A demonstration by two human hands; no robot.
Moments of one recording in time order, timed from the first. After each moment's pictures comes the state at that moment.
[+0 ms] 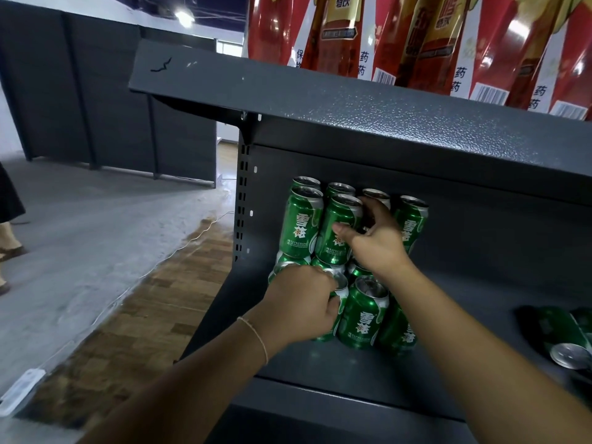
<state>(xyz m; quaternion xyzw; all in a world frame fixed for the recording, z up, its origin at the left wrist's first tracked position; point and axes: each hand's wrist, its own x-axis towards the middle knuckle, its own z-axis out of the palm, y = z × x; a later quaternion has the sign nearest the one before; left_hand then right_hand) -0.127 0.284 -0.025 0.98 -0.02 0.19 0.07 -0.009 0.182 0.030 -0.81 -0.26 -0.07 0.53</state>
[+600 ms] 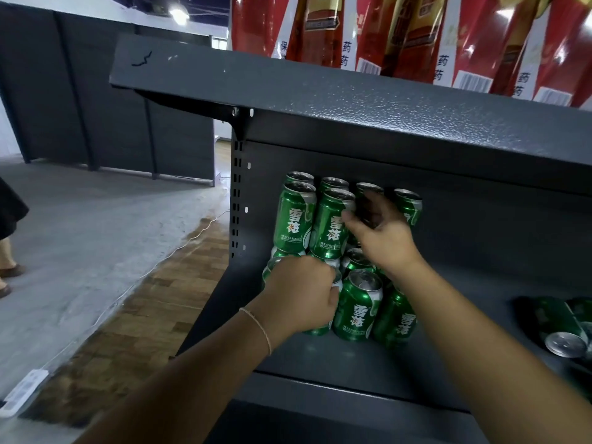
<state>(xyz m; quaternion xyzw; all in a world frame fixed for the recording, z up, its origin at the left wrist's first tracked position) -0.134 0.269 -0.007 0.98 0.00 0.22 0.03 0.003 0.165 0.023 -0.79 -0.27 -0.10 0.54</state>
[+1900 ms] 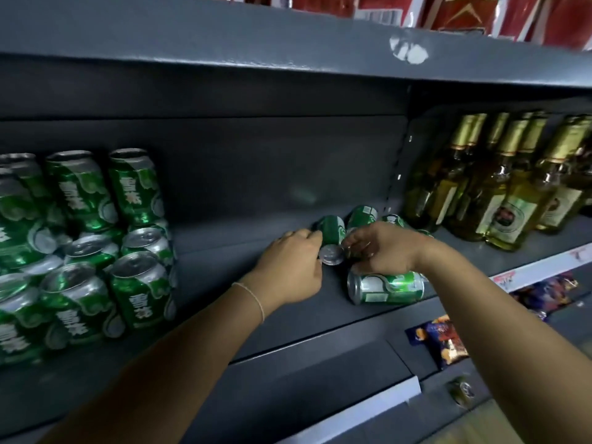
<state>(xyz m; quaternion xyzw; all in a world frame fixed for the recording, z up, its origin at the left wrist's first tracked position) 0.029 -0.047 -0.033 0.97 -0.18 0.12 0.10 0.066 -0.241 -0.001 -0.96 -0.16 0.10 0.21</state>
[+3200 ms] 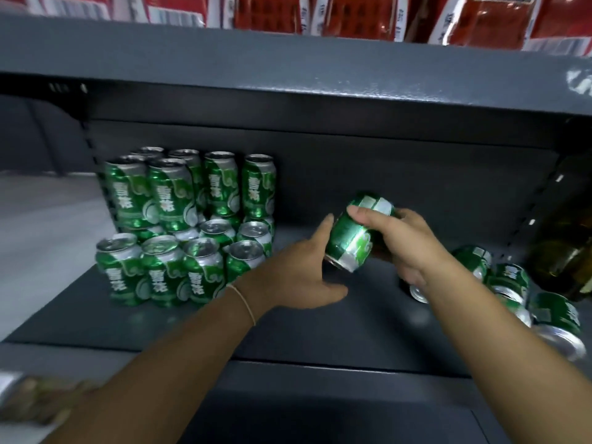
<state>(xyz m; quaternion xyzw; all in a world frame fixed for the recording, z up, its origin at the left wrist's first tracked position) -0.028 0.047 -0.005 0.95 -0.04 0.06 0.29 0.070 -0.110 0.019 -0.70 -0.14 0.12 0.69</state>
